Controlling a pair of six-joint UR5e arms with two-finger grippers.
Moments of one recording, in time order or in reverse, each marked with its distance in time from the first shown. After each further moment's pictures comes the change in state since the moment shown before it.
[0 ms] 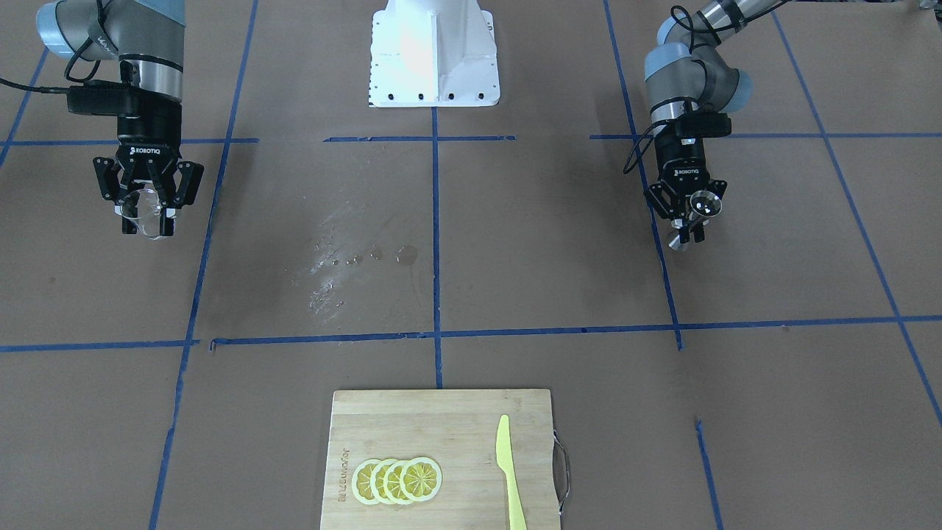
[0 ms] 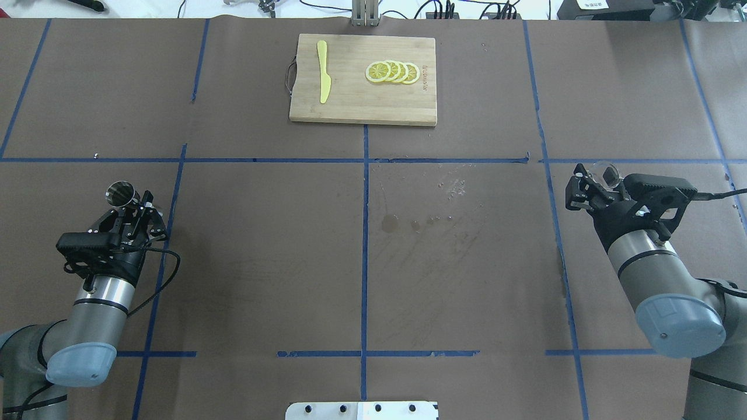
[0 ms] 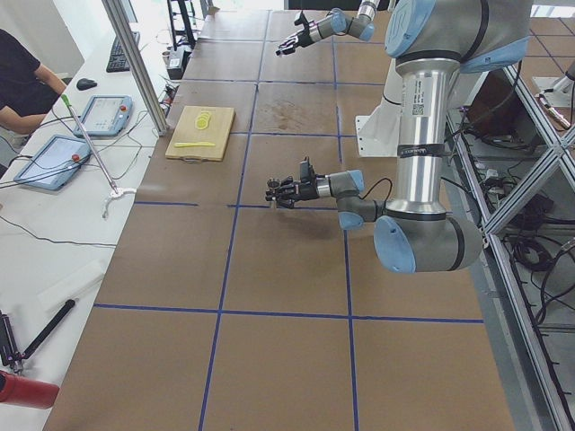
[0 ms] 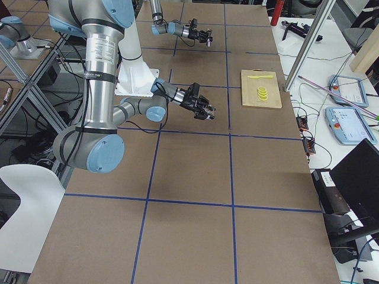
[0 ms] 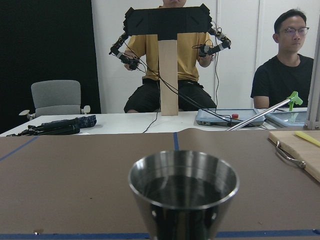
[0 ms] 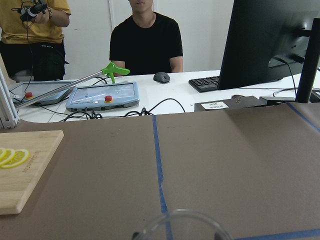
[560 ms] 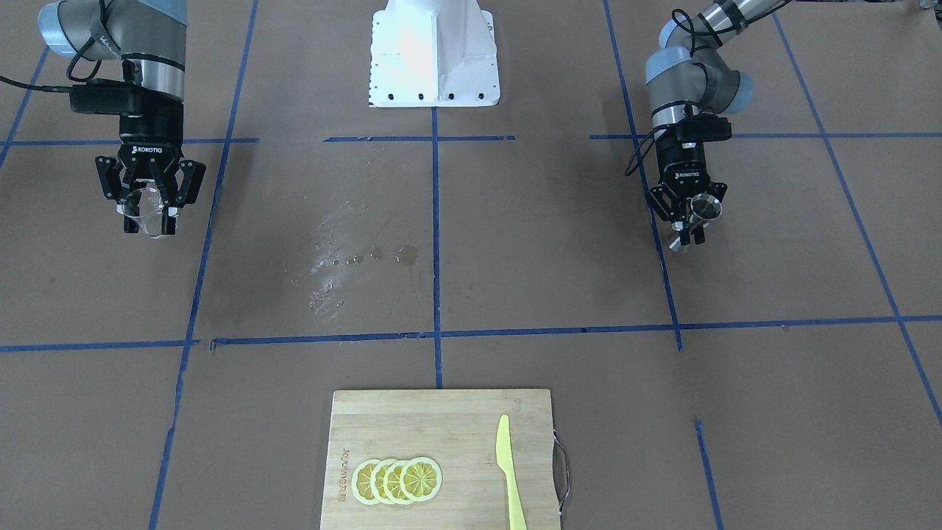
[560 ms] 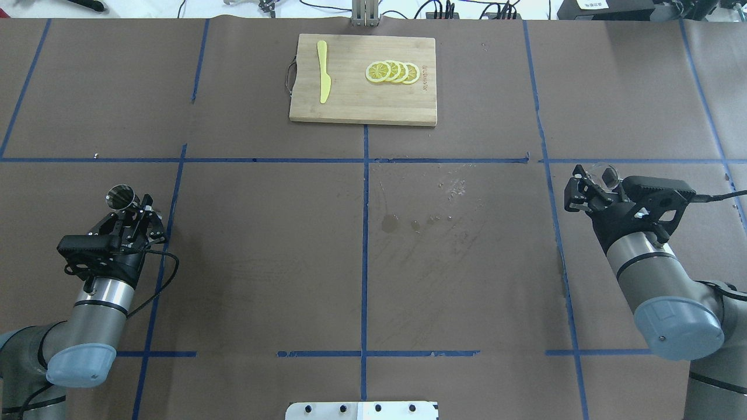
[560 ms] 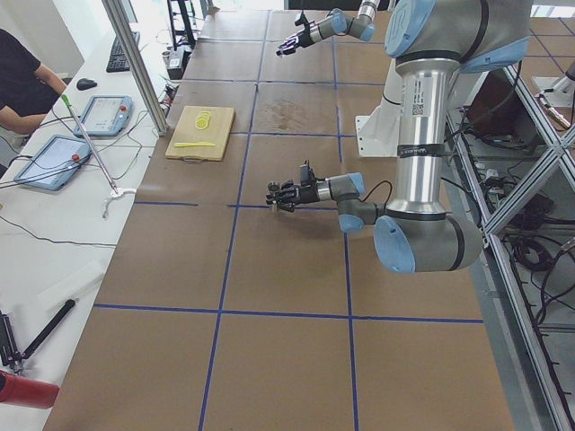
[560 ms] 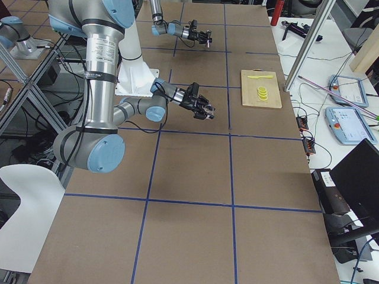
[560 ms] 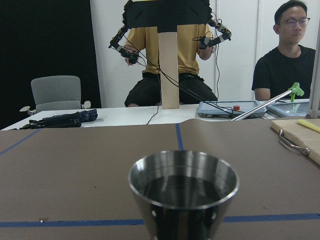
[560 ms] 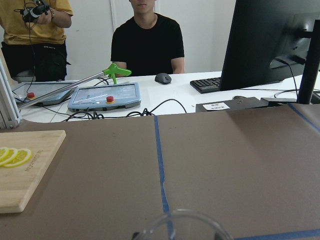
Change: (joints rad) left arm 0.003 0.000 0.017 -0.003 -0.010 -0.020; right arm -0.007 0.000 0.000 0.000 -0.010 0.000
